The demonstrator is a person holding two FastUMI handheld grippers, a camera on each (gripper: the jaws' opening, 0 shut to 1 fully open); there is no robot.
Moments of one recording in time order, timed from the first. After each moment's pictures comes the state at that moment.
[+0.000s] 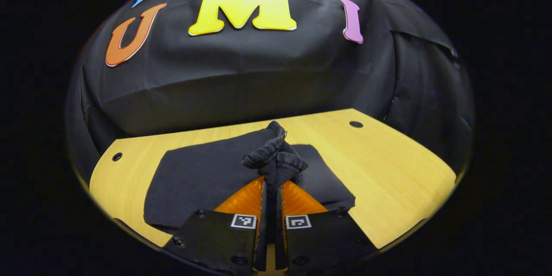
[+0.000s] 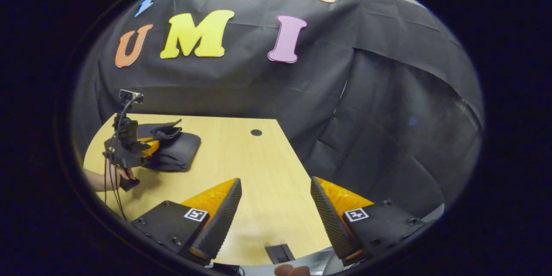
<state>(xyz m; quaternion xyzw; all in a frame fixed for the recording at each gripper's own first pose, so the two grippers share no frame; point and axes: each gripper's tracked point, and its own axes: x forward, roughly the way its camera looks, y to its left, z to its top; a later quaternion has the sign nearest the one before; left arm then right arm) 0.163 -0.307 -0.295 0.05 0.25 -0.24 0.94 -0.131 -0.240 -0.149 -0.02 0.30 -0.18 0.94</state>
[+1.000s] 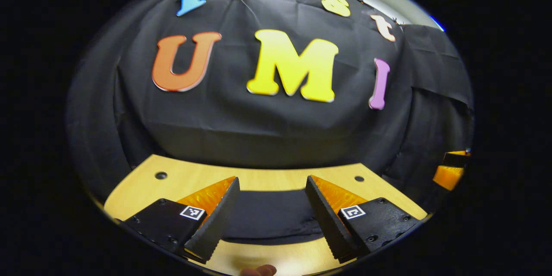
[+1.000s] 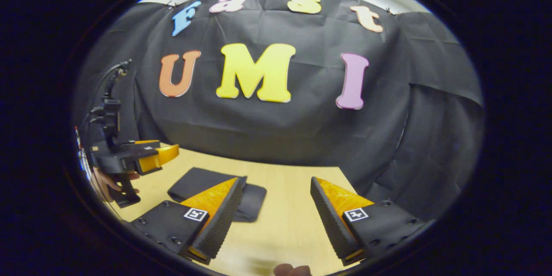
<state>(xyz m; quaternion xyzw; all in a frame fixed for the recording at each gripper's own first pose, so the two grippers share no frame) 0.163 -0.157 -0.063 -0.05 0.11 -0.14 0.98 0.009 -0.074 -0.059 -0.01 0.14 -0.02 0.99</state>
